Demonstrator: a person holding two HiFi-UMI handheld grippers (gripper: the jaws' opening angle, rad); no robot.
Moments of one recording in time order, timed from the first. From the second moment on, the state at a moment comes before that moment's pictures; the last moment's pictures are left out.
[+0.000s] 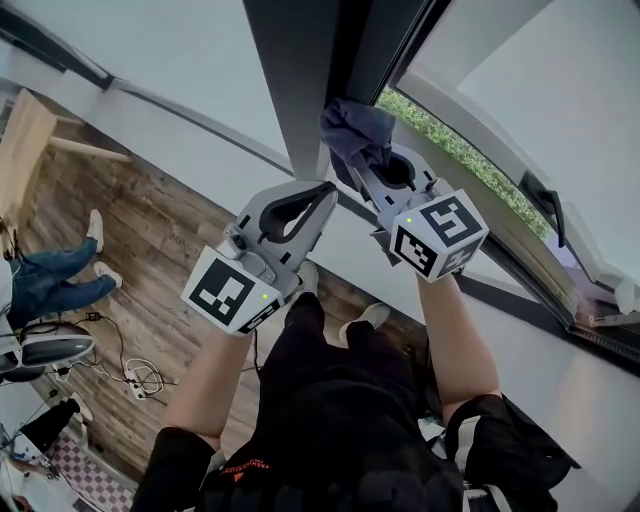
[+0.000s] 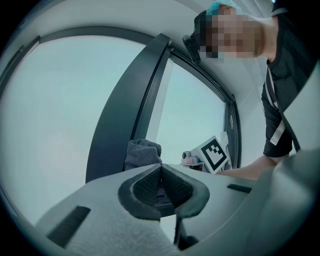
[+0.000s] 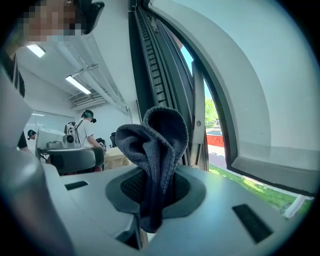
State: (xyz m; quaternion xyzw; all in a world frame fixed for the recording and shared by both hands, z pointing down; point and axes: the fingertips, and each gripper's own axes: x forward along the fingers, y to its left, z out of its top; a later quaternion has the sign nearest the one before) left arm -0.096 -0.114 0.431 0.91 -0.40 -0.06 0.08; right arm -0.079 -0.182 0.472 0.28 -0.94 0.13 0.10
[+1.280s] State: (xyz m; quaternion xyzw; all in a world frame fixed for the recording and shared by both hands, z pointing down) left arm -0.101 -0.103 0.437 0.91 -0.40 -0.06 0.09; right arm -0.071 -0.160 0.509 0.29 -0.93 0.15 0.15
